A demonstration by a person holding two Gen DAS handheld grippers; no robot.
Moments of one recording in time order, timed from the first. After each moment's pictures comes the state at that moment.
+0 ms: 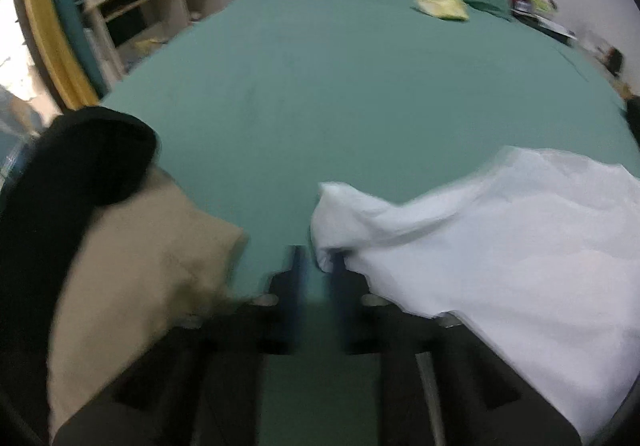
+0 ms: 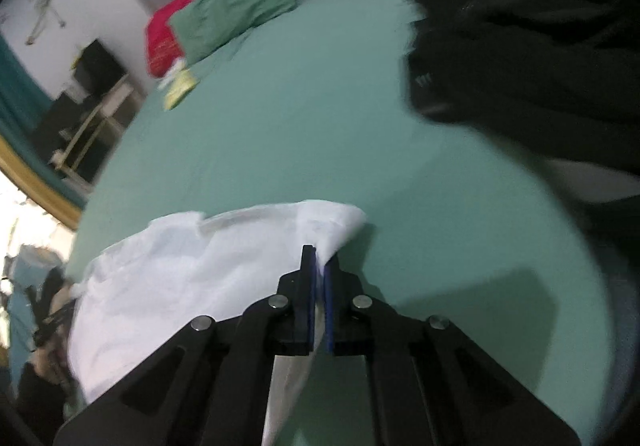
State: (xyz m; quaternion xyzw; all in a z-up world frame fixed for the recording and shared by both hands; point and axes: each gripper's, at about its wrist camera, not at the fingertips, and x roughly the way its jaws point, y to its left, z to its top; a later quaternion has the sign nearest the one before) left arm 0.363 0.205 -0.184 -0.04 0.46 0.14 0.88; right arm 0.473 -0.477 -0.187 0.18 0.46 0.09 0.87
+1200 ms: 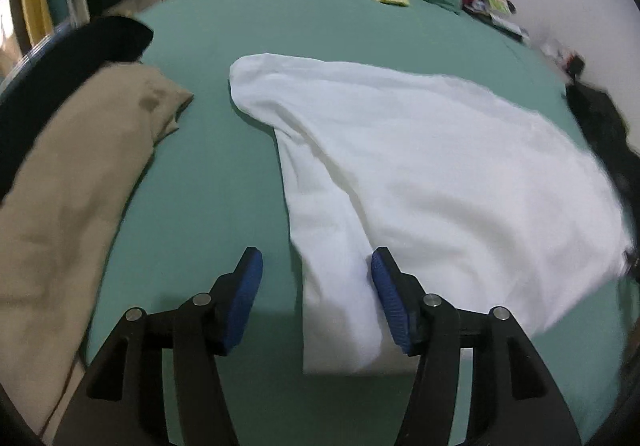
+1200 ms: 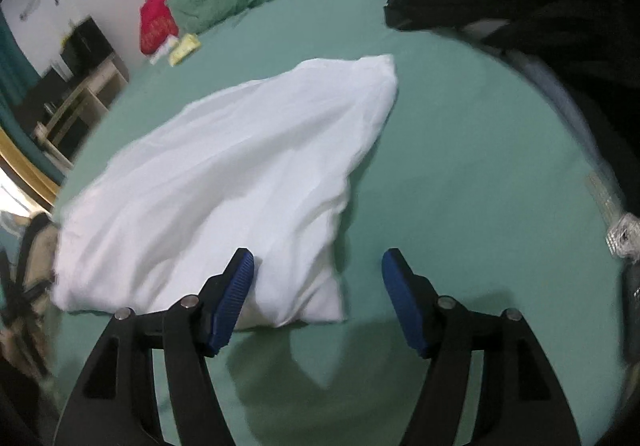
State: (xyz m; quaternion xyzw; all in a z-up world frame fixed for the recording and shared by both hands) left arm 0.248 0.132 -0.189 -0.08 0.47 0.06 0.88; right arm 0.289 -0.413 -0.199 0.16 0.46 0.05 0.87
